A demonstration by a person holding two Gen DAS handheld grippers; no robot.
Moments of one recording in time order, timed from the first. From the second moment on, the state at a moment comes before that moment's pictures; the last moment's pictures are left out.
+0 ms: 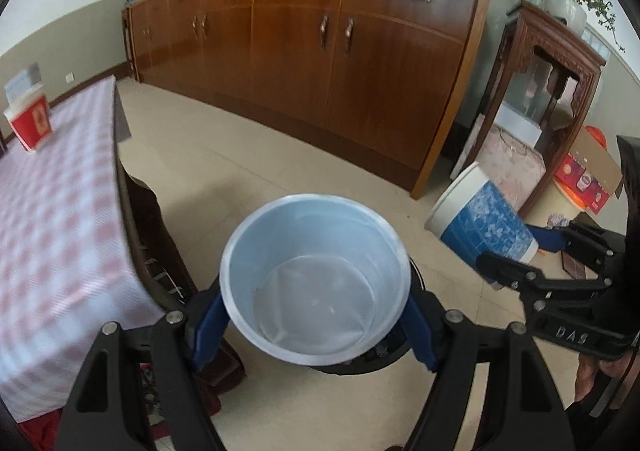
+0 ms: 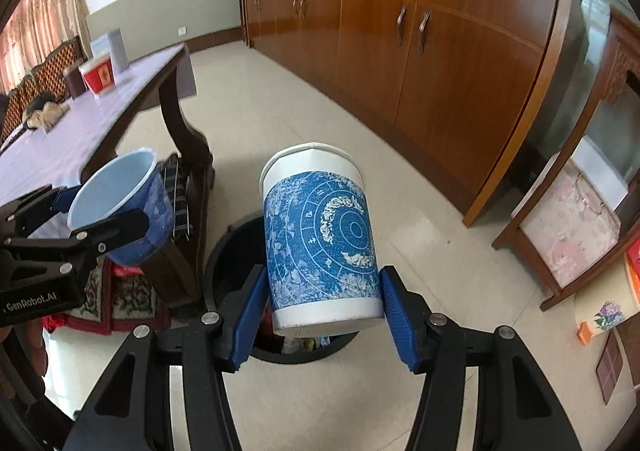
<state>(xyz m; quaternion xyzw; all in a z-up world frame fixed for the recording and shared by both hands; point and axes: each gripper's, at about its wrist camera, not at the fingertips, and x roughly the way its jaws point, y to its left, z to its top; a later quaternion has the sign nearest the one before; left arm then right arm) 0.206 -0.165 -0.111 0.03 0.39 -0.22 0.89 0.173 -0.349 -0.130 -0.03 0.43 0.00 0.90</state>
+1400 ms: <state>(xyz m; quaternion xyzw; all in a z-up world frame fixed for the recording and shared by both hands) 0.194 -0.166 -0.159 0.05 0.47 -0.19 0.86 0.190 -0.360 -0.205 -0.09 0.51 0.00 0.86</state>
